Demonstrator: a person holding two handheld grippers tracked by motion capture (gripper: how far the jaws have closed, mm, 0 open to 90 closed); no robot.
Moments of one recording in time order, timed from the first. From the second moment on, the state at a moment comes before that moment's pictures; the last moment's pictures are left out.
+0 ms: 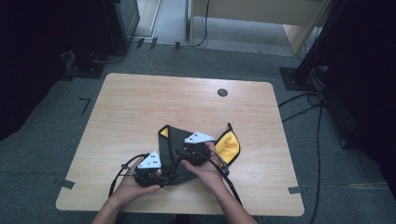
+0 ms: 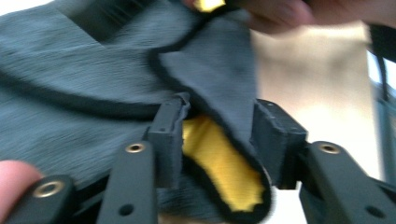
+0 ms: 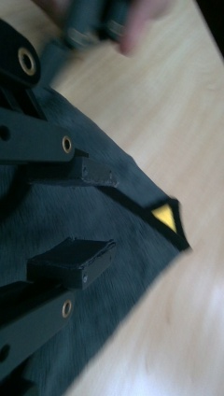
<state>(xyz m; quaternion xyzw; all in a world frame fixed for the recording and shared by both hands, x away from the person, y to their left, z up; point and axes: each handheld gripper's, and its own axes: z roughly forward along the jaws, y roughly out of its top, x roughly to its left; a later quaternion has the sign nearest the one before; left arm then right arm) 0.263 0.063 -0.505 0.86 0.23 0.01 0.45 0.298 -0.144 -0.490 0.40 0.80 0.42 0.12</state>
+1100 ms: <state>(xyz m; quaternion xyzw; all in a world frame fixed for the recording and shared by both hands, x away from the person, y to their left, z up) 0.272 0.071 -0.505 0.85 0.30 0.06 0.44 0.361 -0.236 -0.446 0.54 0.68 0.43 0.26</state>
